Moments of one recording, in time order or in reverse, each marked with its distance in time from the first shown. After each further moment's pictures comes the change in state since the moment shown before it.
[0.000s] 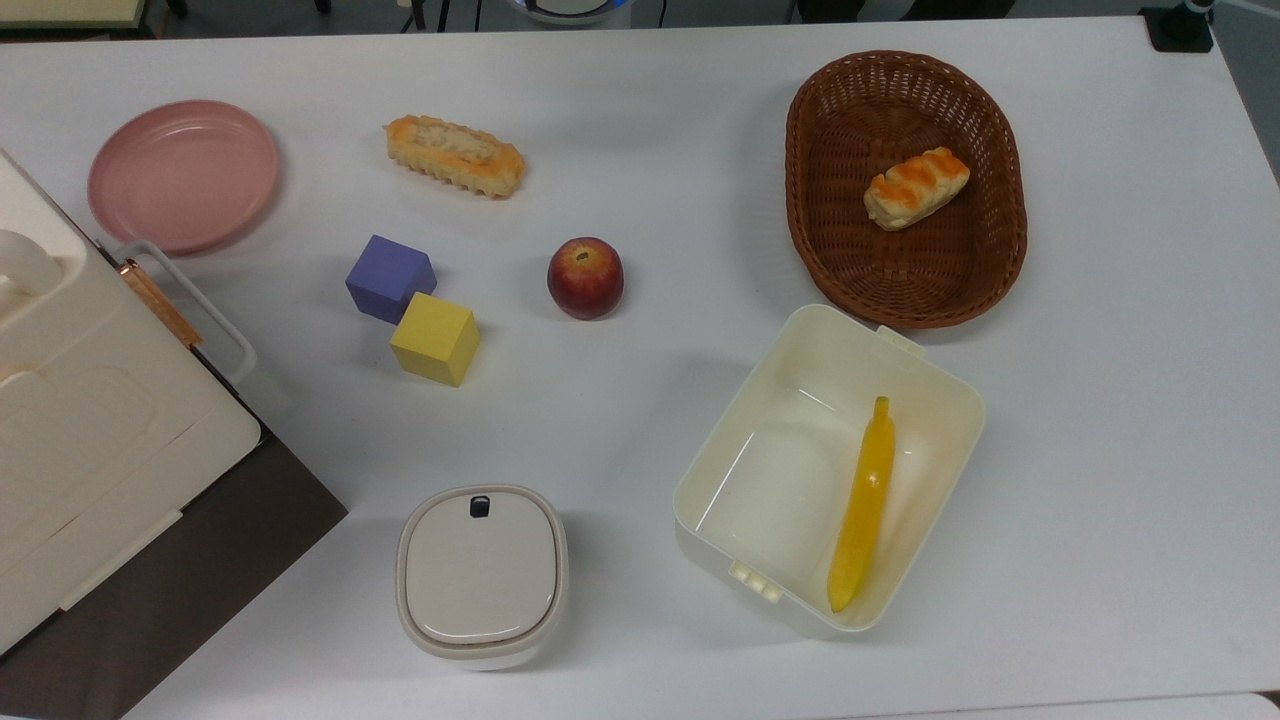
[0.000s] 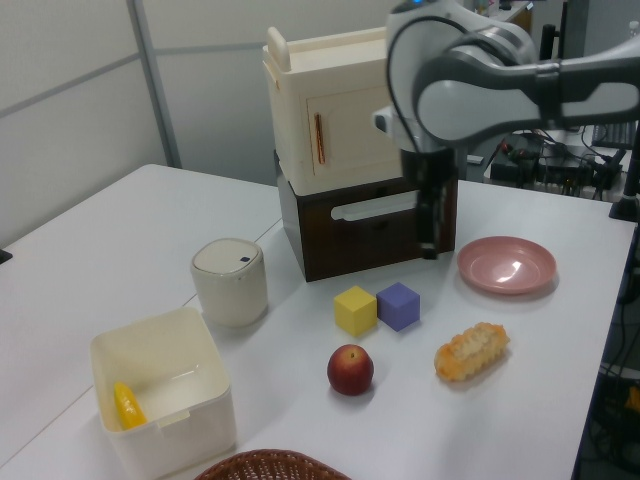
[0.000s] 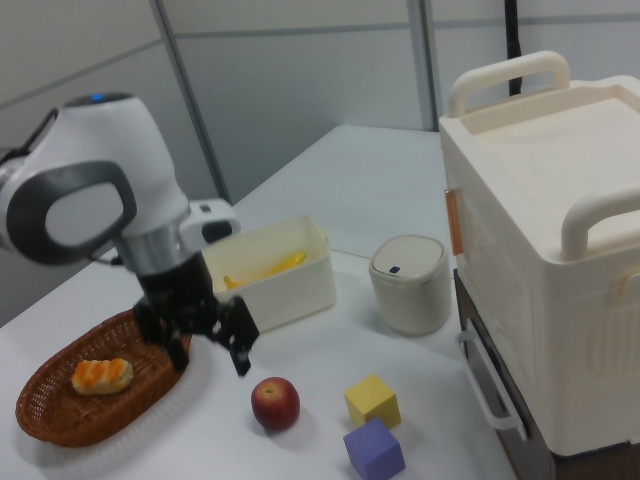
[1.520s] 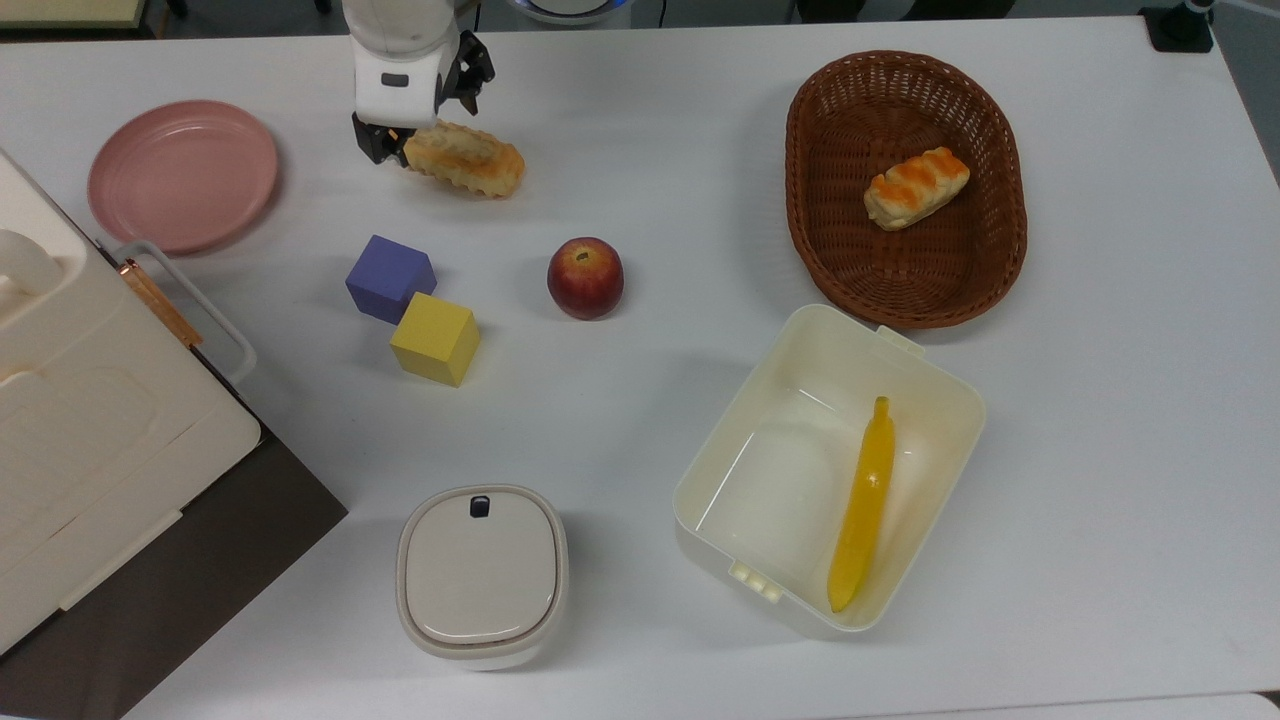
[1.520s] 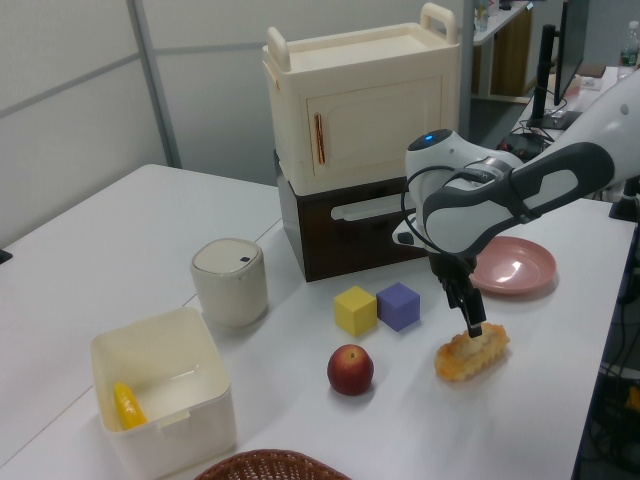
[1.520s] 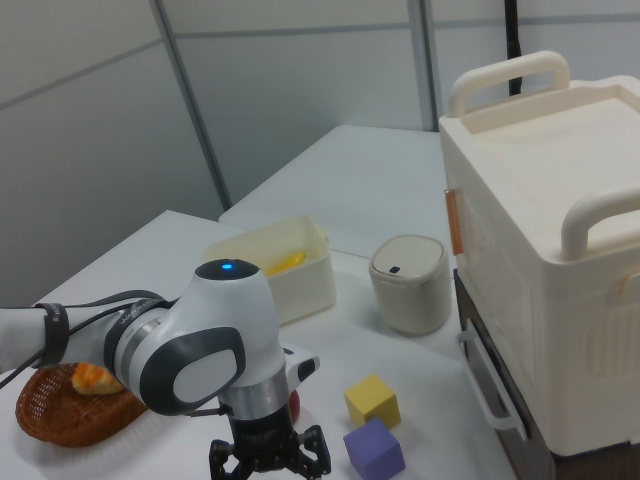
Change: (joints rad) arm -0.129 0.185 -0.009 -0.284 -0.045 0.339 -0.513
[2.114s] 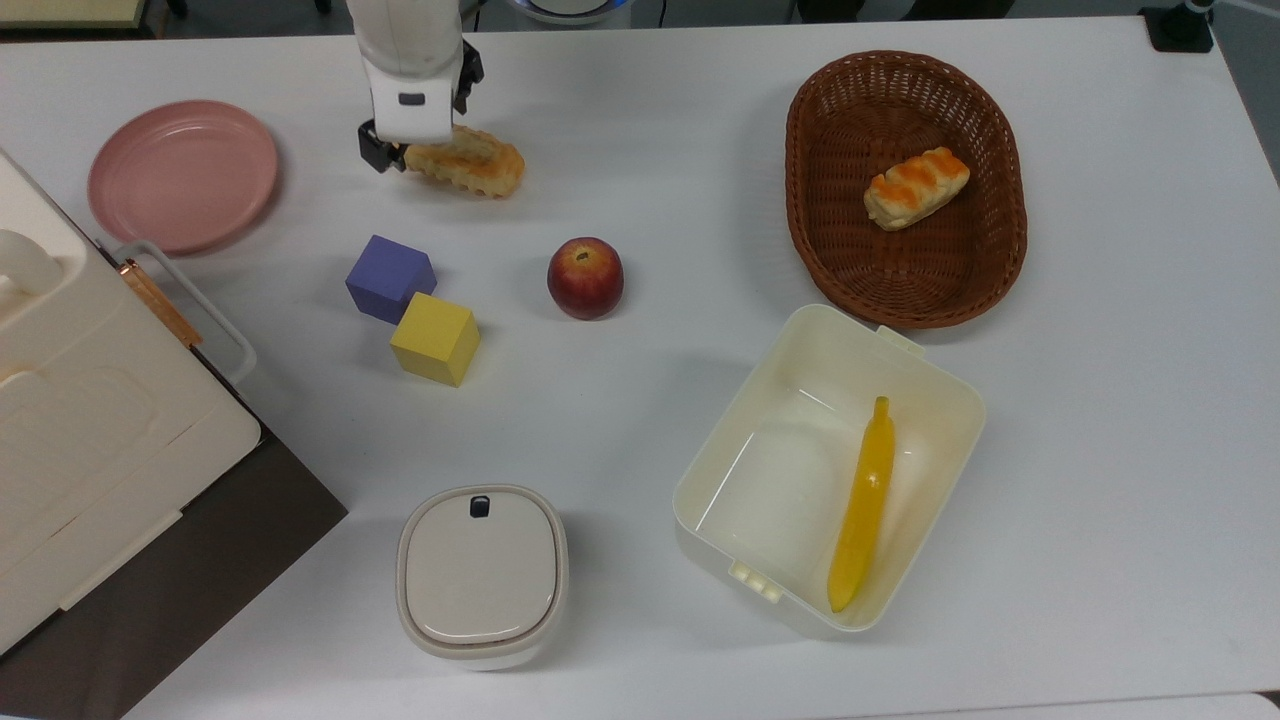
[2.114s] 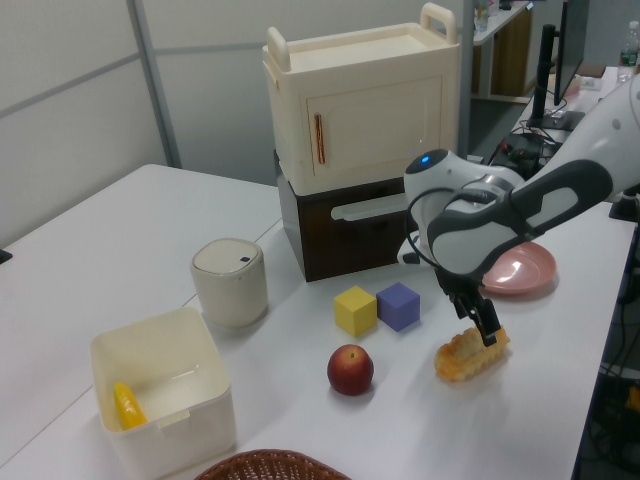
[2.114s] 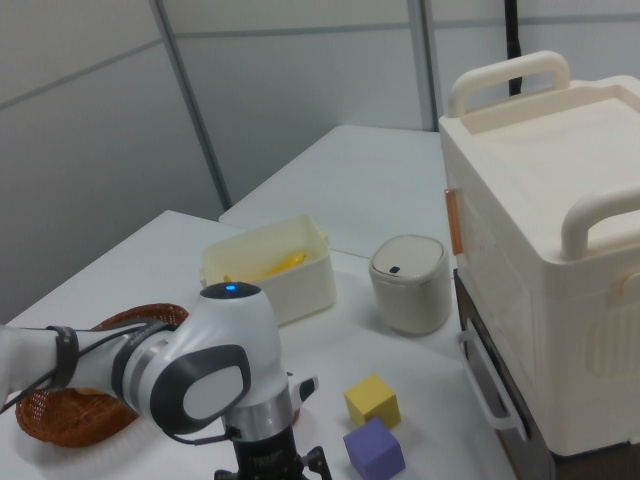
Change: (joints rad) arm 0.000 0.036 0.000 -0.042 -0.102 0.029 -0.065
